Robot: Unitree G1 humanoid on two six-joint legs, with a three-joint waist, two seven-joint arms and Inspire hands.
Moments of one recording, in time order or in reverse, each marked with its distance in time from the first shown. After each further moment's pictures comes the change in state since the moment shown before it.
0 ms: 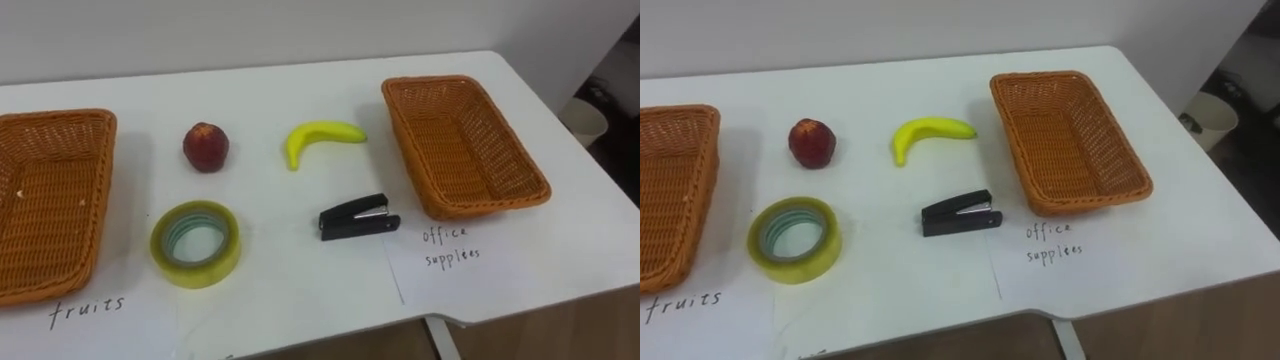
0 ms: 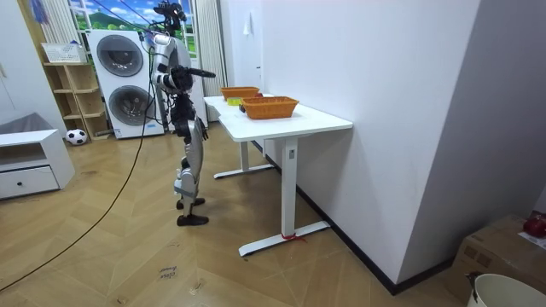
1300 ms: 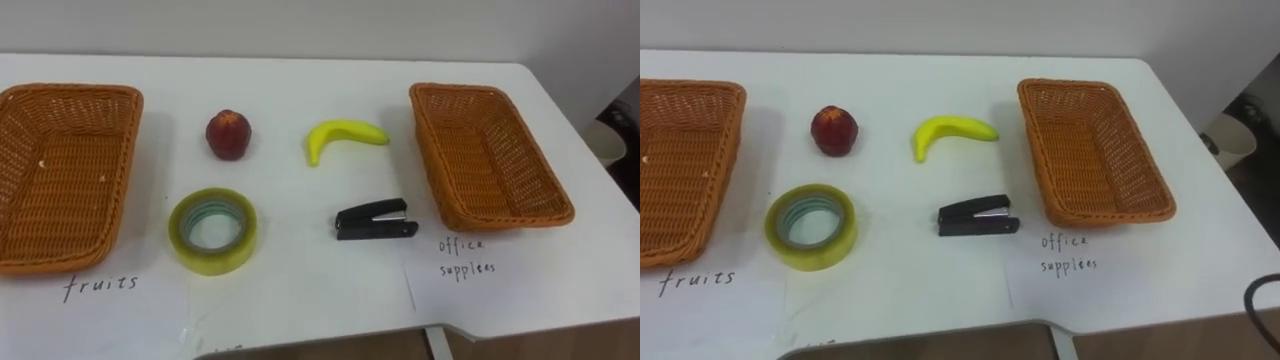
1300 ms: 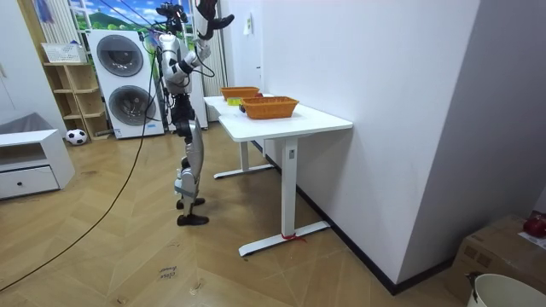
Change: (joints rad) left arm 0.000 0.012 -0.020 0.074 0.001 -0.010 -0.003; right arm -0.224 -0.155 0.041 -0.300 -0.346 -0.005 0.145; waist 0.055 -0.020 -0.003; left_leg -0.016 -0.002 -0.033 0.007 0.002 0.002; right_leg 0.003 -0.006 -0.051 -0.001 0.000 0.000
